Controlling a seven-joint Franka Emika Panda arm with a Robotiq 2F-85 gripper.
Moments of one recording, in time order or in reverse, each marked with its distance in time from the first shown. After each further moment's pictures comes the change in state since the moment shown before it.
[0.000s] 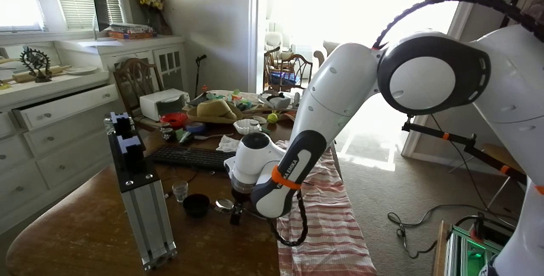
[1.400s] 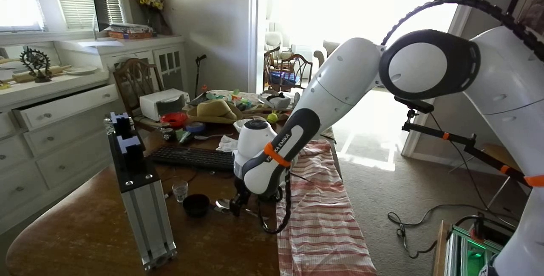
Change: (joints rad) arm -0.196 0.004 0.172 0.073 0.166 -0.173 0.016
